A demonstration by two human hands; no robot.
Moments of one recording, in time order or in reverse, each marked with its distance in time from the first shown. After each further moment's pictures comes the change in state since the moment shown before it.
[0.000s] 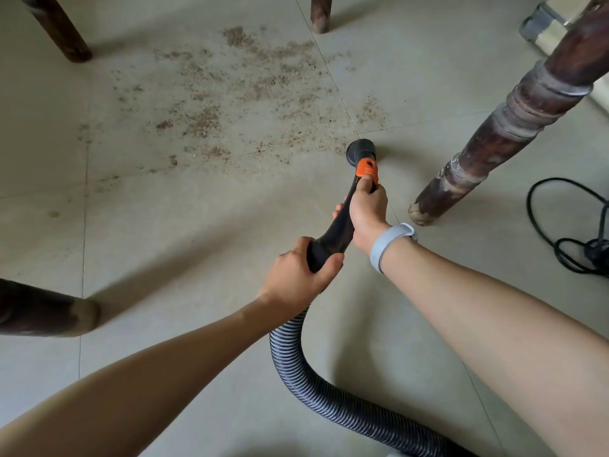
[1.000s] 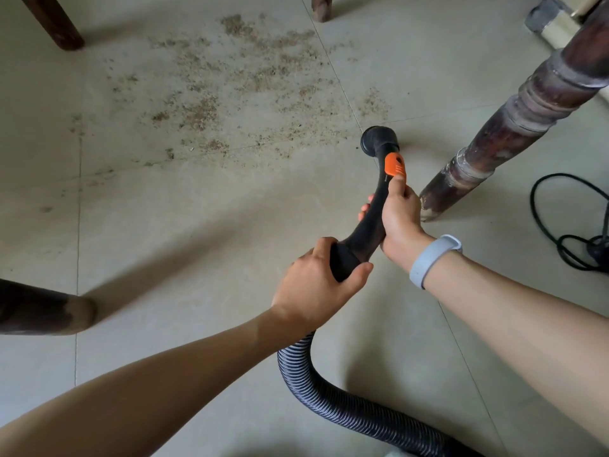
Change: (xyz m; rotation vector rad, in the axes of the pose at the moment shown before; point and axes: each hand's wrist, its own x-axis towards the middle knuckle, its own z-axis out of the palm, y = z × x) left_hand -0.015 0.017 0.011 0.005 0.030 0.118; right_hand 0.006 0.003 -0.034 0.164 0.004 -0.006
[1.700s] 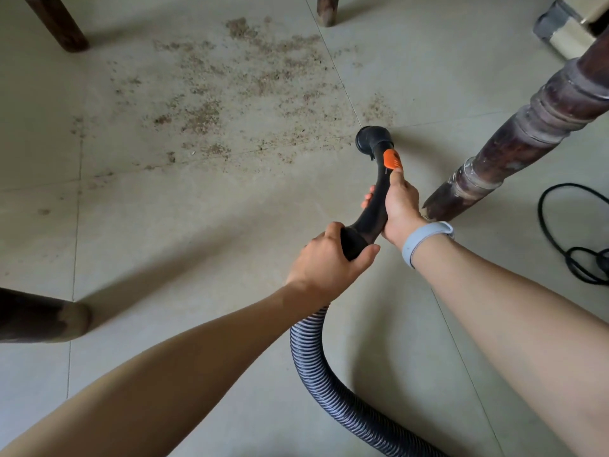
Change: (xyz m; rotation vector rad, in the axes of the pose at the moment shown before) left_hand 0.046 0.008 0.010 0.020 -0.055 -0.075; right_hand 0.035 -0.013 0.013 0.030 -0.044 0.071
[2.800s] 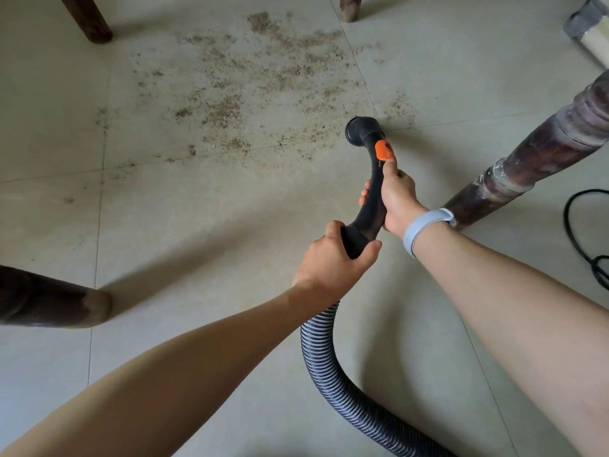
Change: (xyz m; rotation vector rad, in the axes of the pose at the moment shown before) left_hand -0.003 -0.019 -0.008 -0.110 0.051 -0.122; right_hand 0.004 0.009 0.033 -0.159 -0.125 -0.010
